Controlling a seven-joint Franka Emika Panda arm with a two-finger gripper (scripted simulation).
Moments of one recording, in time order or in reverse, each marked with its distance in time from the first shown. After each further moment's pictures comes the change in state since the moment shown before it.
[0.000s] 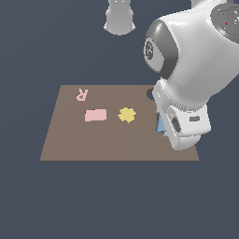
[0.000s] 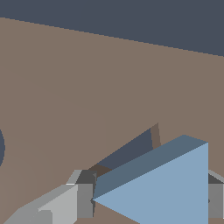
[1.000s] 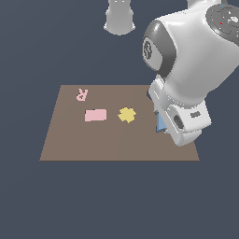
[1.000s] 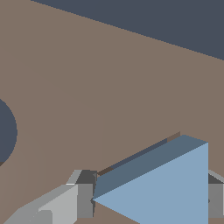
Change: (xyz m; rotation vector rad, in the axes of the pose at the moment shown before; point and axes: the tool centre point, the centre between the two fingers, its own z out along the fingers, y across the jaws) arm 0.002 -0.010 0.005 0.000 0.000 -0.126
